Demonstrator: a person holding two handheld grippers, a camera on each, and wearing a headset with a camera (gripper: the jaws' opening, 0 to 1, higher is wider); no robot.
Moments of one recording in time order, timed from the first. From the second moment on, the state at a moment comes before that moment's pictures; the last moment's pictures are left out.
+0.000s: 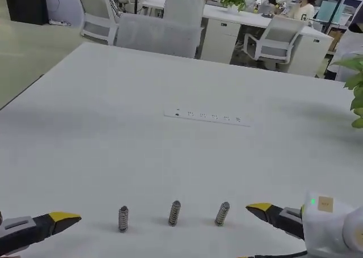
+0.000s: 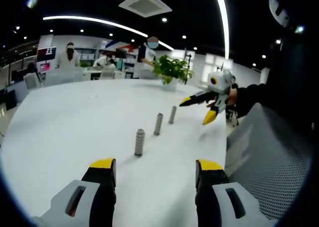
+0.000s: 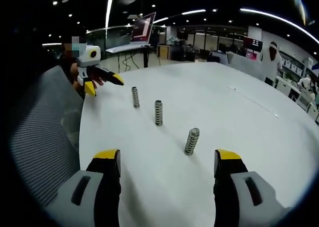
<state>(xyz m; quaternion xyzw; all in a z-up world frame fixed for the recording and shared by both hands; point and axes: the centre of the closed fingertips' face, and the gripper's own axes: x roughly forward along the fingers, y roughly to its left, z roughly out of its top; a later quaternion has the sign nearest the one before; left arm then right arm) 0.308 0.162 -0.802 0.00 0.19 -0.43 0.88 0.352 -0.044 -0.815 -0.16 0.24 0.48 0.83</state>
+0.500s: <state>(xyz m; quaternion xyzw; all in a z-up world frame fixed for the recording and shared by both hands) 0.306 0.159 -0.802 0.01 0.19 -0.43 0.88 0.356 -0.052 -0.814 -0.15 0.24 0.47 0.84</state>
